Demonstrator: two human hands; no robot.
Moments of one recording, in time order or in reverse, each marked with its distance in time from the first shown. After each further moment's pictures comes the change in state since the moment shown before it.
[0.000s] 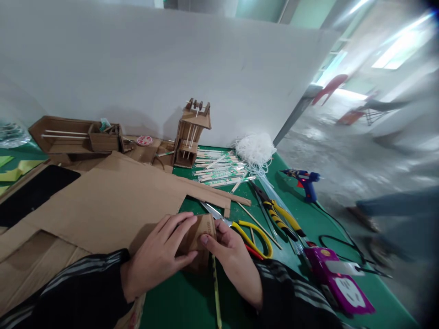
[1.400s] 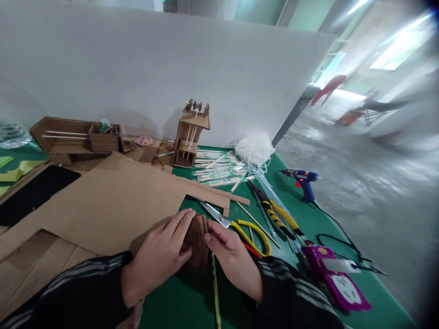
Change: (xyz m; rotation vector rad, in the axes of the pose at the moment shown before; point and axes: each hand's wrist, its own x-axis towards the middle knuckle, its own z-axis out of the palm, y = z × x) left_hand 0.005 0.010 0.001 0.131 -0.070 -0.036; right_hand -0.001 -0.018 0.000 -0.327 -0.147 -0.166
